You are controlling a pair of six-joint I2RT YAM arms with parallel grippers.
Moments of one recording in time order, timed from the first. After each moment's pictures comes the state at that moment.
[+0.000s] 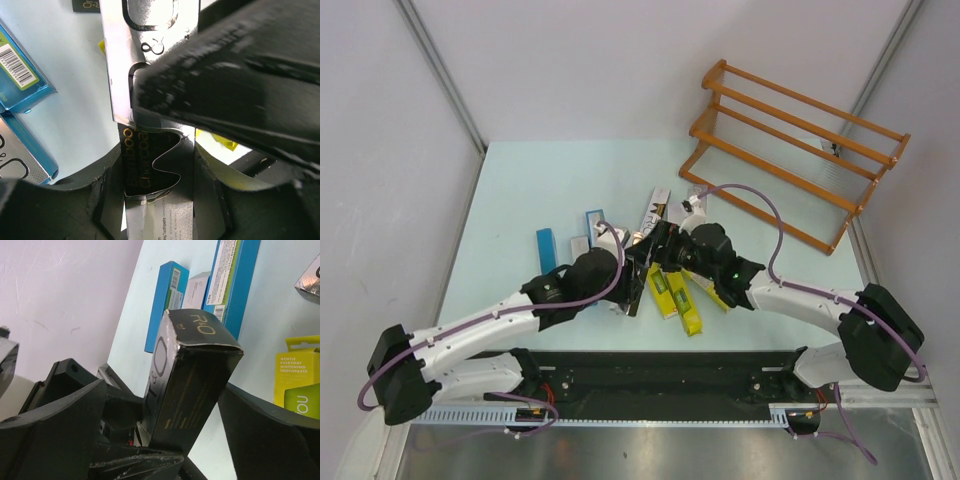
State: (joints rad) left arm -0.94 1.05 0.73 -0.32 -0.21 -0.57; right arm 0.84 1.36 0.77 0.35 -0.10 0.91
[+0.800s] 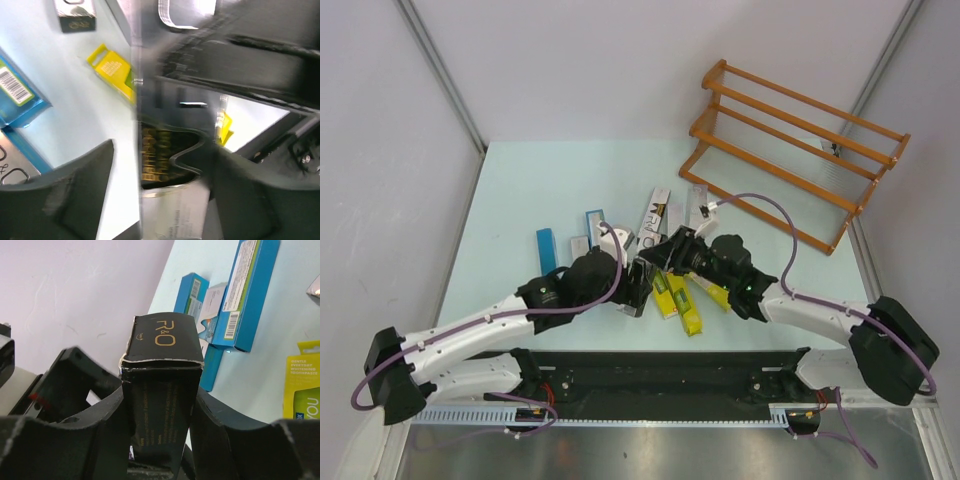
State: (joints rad) left arm -0.99 1.01 0.75 -0.32 -0.22 -0.51; right arm 0.81 1.30 0.62 0.56 -0.14 0.97
